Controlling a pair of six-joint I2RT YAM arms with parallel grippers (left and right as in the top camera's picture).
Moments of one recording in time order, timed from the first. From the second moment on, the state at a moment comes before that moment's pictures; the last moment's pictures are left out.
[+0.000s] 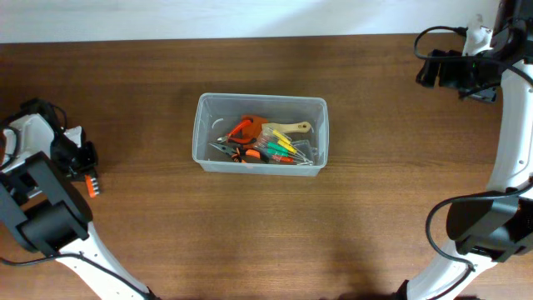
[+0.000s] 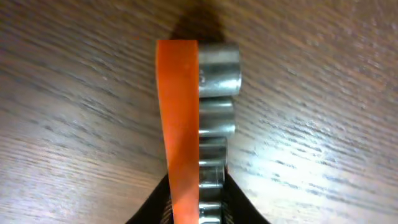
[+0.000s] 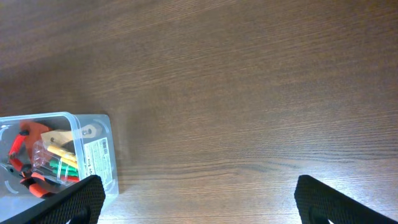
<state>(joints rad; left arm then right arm) 0.52 2.25 1.72 -1.11 -0.02 0.17 -0.28 1.98 2.21 -1.42 -0.23 -0.02</state>
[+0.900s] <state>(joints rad) -0.05 2.28 2.72 -1.61 0.09 0.65 -0.28 1.98 2.21 -1.42 -0.23 -0.02</state>
